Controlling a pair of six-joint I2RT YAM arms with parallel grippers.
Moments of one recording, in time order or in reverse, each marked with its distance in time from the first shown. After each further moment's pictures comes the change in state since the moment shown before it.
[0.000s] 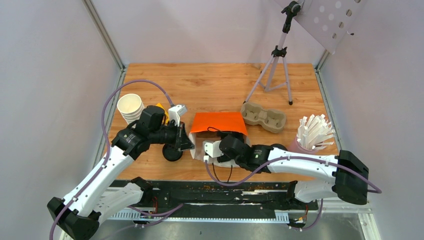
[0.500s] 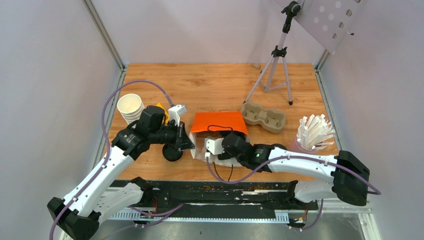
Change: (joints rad) left arm 0.000 -0.002 -0.005 0.009 0.005 -0.011; right arm -0.045 -0.004 -0.048 0.080 -0.023 0.010
